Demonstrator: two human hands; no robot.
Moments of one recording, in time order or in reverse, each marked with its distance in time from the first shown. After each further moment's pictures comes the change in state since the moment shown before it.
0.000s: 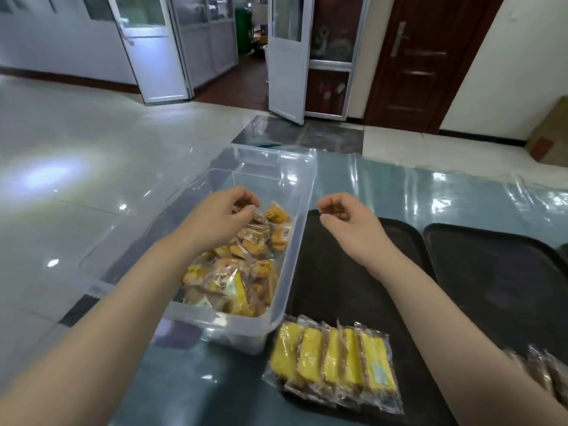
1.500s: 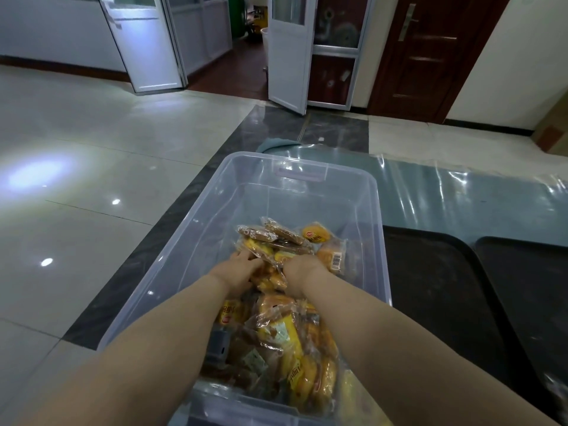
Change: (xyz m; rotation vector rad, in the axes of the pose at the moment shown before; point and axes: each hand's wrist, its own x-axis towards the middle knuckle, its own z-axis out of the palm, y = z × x) left_hand 0.087 -0.219 0.044 0.529 -0.543 0.014; right_hand 0.128 0.043 0.219 -1.334 -0.769 -0.026
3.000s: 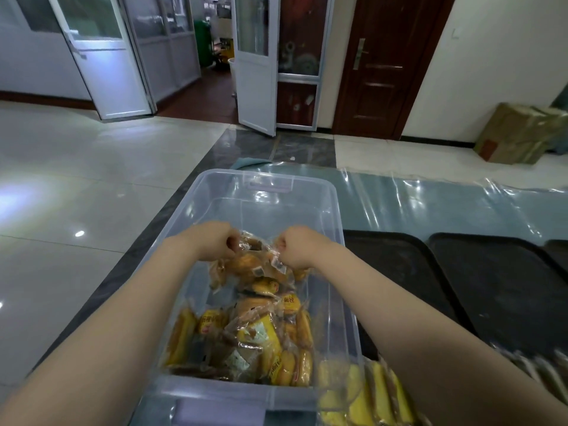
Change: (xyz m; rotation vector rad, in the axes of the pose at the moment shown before) left_hand -0.035 0.032 -0.118 0.013 0.072 0.067; right_hand -0.084 0.042 -0.054 0.566 0.234 0.102
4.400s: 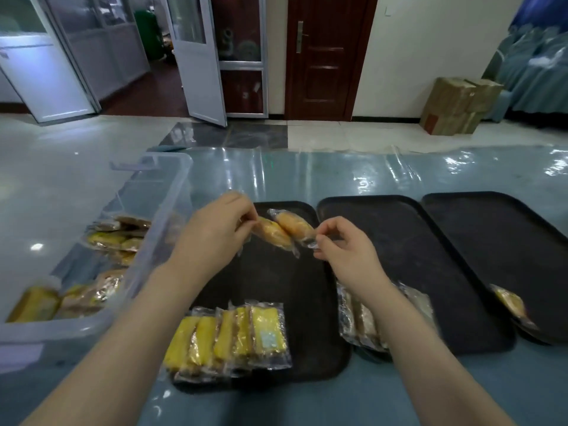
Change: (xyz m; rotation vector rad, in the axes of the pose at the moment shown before) left_hand -0.049 0.388 0.048 -0.141 0.623 0.267; right_hand -0.296 0.284 -0.004 0.944 0.633 0.141
